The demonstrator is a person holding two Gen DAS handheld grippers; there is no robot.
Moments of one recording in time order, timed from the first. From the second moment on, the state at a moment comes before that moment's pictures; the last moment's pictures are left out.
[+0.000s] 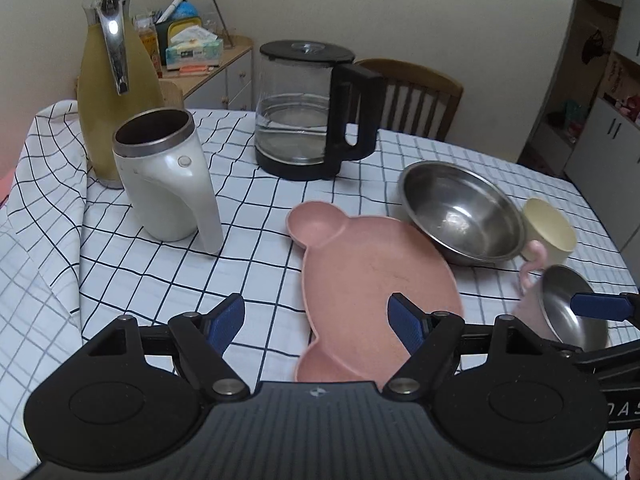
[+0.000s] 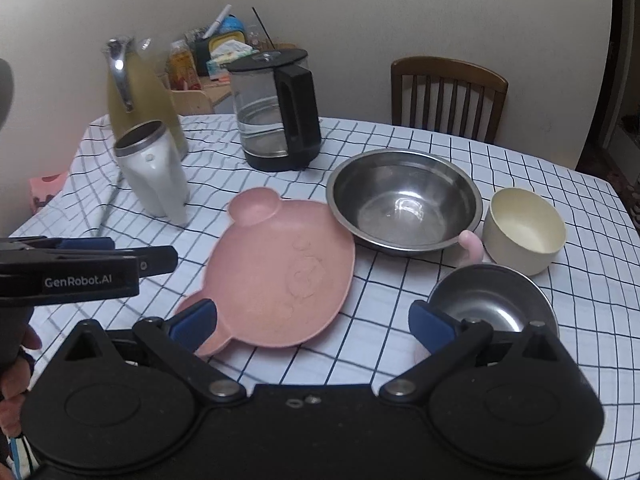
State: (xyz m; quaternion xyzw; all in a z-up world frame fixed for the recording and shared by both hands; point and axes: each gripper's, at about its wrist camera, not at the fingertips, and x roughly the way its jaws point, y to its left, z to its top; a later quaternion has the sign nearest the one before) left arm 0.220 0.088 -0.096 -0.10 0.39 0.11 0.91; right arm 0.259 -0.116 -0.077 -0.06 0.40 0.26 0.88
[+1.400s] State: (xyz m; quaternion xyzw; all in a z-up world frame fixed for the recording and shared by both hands) left arm 0.296 0.104 -0.161 -0.12 0.47 0.16 0.86; right arm 0.356 -0.081 -0.151 -0.01 0.51 0.20 0.84
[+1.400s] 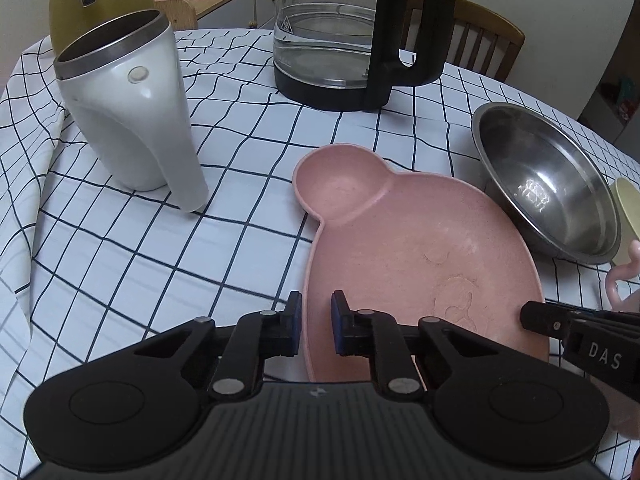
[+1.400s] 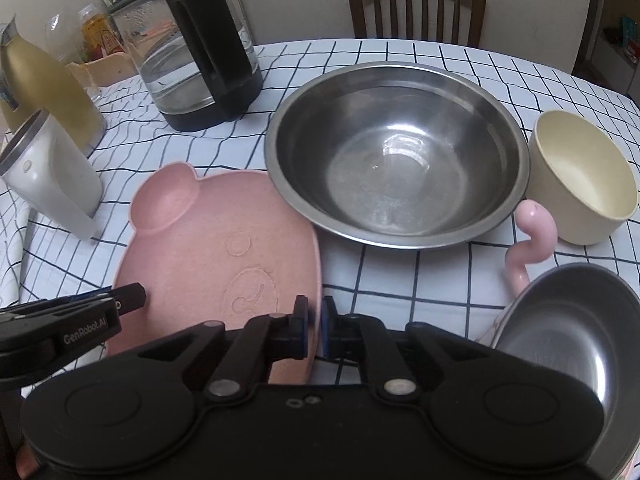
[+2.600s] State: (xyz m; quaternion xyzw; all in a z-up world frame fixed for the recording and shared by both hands) left arm 0.133 0.030 -0.081 -0.10 0.45 0.05 0.88; right arm 0.205 -0.188 -0.078 0.05 0.50 0.22 0.84
